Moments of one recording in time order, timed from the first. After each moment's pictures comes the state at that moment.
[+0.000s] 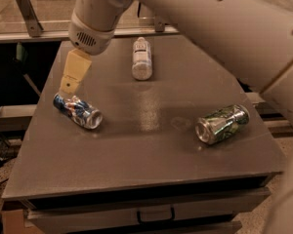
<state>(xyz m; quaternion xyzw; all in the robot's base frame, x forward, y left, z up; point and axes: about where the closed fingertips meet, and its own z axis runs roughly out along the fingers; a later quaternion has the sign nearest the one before) 0.566 0.147 0.935 -0.64 0.72 0.11 0.23</state>
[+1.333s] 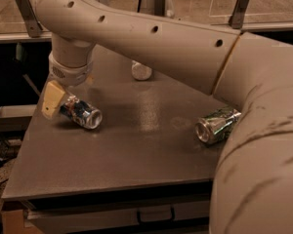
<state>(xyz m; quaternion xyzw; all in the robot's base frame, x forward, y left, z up) 0.568 0.201 0.844 -0.52 0.84 0.10 0.16</state>
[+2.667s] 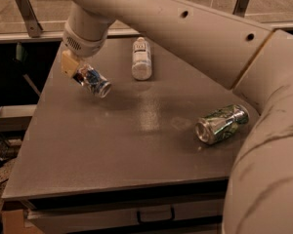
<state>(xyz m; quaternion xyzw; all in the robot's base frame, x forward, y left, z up) 0.625 0.185 0.901 -0.51 0.81 0.11 0.26</state>
